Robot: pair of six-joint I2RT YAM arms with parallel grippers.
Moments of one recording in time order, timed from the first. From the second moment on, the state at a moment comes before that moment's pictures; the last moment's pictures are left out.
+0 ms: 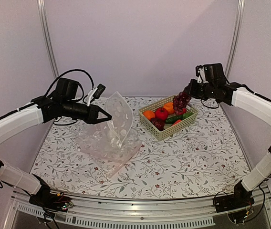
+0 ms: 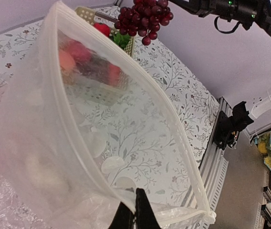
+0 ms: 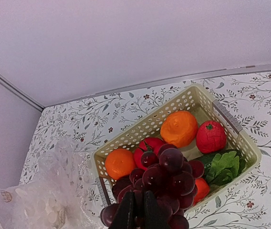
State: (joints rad) left arm -0.53 1.32 1.10 -0.41 0.60 -0.17; right arm 0.41 1.57 1.36 -0.30 -0.02 0.52
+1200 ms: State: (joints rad) left arm -0.58 1.33 1.08 -0.40 0.59 -0.17; right arm 0.72 1.26 1.48 -0.59 -0.09 0.24
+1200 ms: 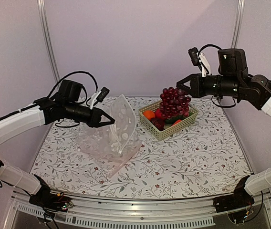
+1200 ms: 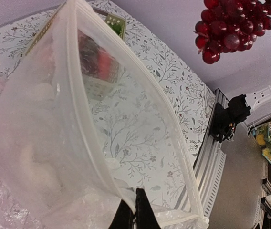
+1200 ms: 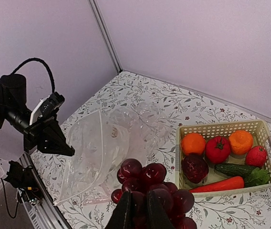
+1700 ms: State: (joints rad) left arm -0.60 1.34 1.08 -0.41 0.59 -0.15; right arm 0.95 1.40 1.64 -0.60 -0.09 0.22
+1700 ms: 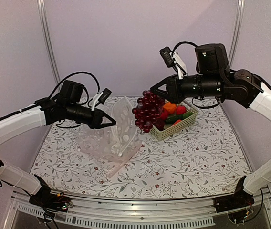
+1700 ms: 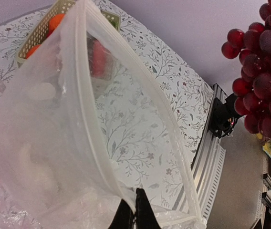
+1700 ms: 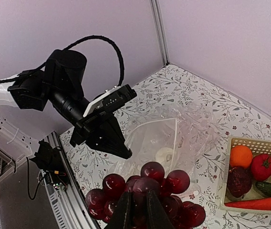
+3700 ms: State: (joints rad) left arm -0.61 1.33 1.08 -0.38 0.71 -0.17; right arm 1.03 1.92 1.70 -0.51 0.01 0.44
